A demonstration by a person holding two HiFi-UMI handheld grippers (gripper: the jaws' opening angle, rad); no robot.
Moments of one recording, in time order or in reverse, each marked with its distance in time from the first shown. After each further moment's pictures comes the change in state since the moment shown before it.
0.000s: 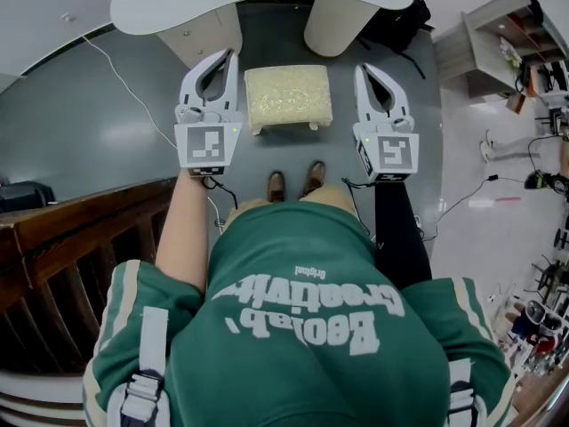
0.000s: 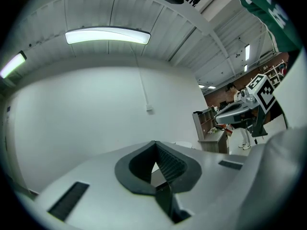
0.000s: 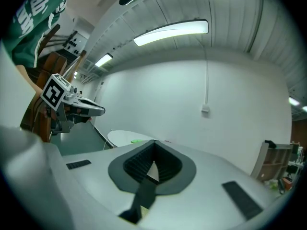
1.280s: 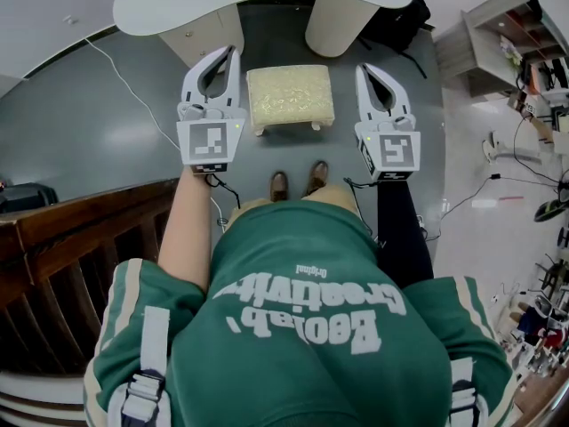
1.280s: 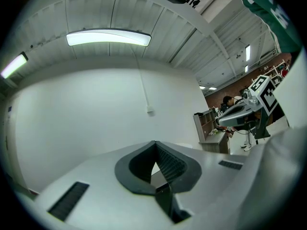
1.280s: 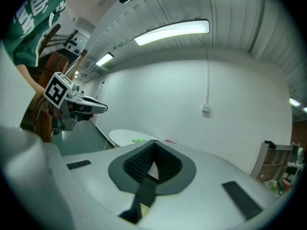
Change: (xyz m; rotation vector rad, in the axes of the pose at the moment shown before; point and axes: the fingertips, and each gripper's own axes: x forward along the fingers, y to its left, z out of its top) left arm -0.003 -0.002 0.009 -0.004 -0.015 0.011; right arm -0.009 0.003 0.000 -0.009 0.013 0.008
